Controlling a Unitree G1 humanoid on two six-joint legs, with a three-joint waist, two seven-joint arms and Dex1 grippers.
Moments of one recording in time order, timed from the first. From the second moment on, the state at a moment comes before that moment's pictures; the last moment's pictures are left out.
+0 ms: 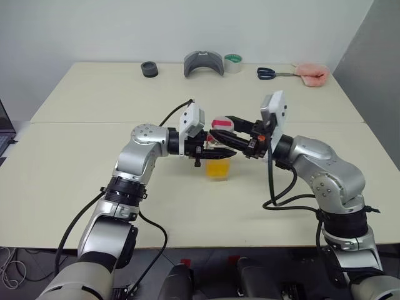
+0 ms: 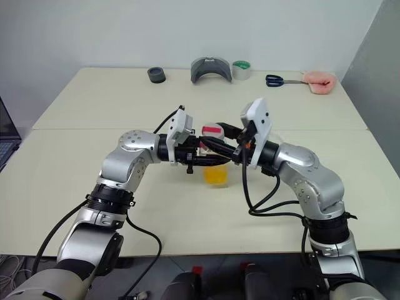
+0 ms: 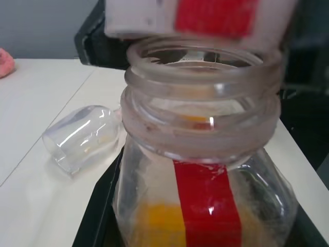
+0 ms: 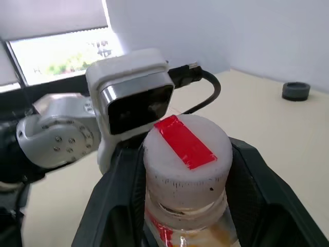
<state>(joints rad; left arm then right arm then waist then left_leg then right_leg) -0.82 0.39 -0.15 0.28 -0.32 0.30 -1.30 -0.62 -0.33 0.00 -0.34 0.69 0.80 0.62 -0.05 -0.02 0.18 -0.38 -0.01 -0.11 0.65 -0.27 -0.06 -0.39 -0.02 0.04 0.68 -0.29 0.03</state>
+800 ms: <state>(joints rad) -0.76 0.40 -0.15 0.27 -0.31 0.32 -1.28 -0.08 -0.59 -0.28 -0.58 0.64 0.74 0.57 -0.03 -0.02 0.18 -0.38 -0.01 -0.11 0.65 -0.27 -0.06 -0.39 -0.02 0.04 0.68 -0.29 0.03</state>
